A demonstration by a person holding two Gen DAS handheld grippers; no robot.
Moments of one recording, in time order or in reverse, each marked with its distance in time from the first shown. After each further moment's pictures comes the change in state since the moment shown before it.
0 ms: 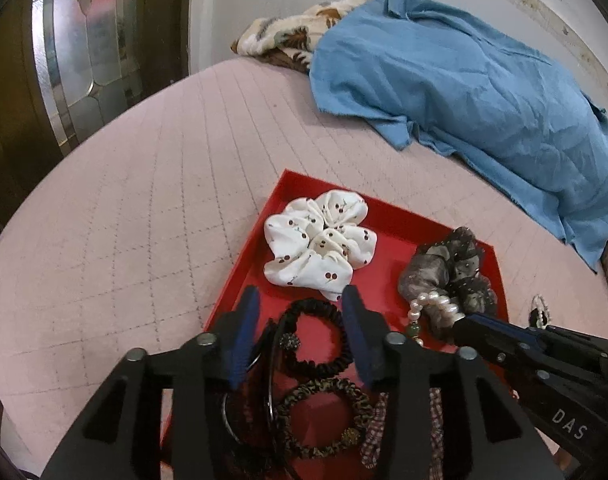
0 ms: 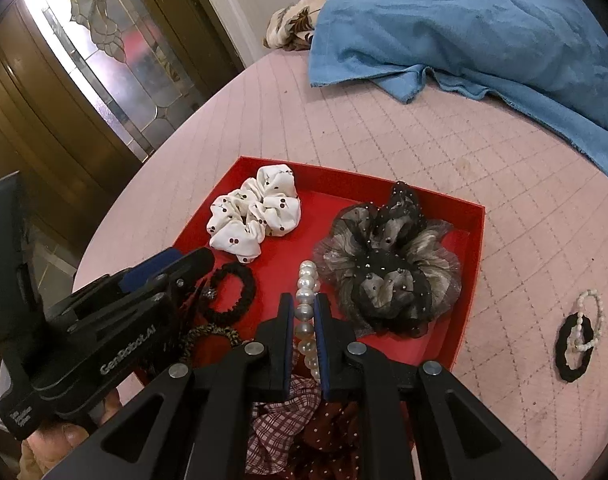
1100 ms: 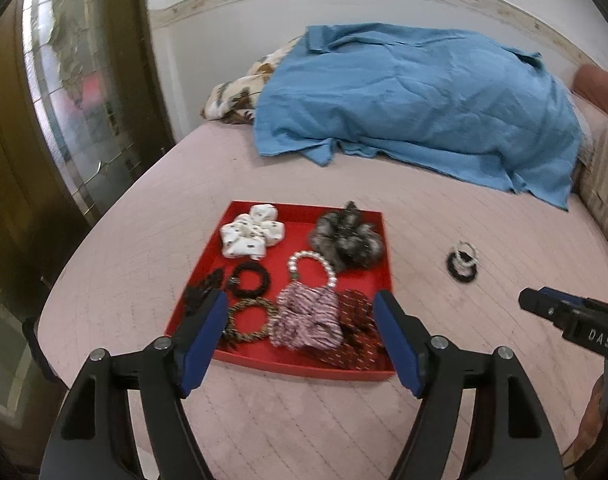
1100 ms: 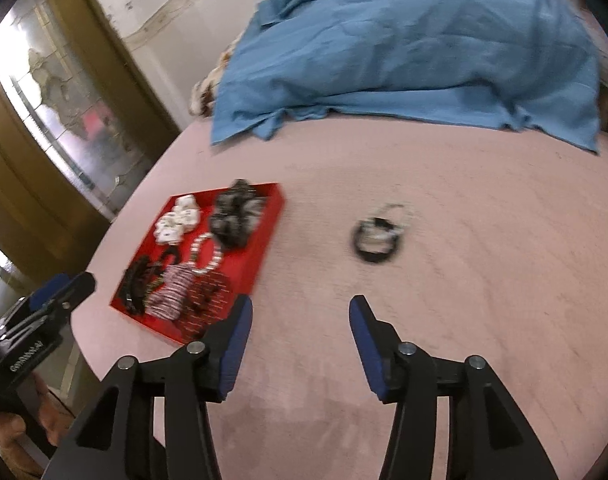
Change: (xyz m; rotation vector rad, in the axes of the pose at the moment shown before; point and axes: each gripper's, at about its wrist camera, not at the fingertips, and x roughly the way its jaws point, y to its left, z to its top) left arm -0.144 -0.110 -0.064 0.238 -0.113 0.063; right arm -0.177 -0.108 -0.116 0.224 -0.174 -0.143
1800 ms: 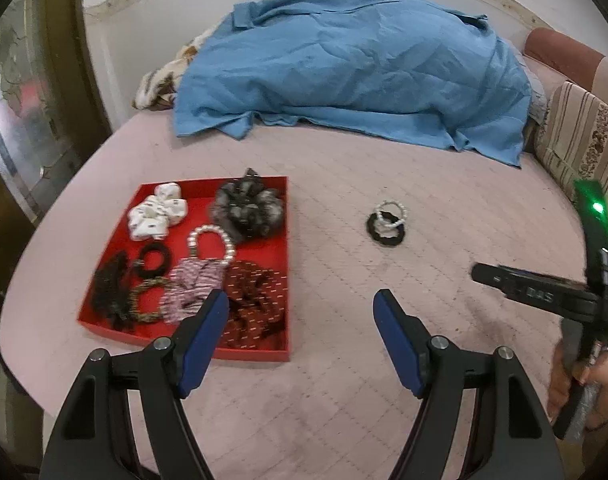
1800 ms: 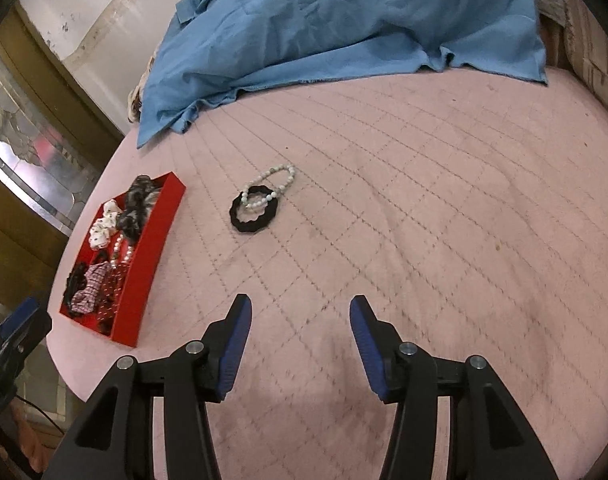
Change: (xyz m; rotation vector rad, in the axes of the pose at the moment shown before) left arm 0.019 -0.076 -0.018 0.080 0.079 -0.171; right arm 0.017 -0.098 -0.017 0.123 0.059 -0.079
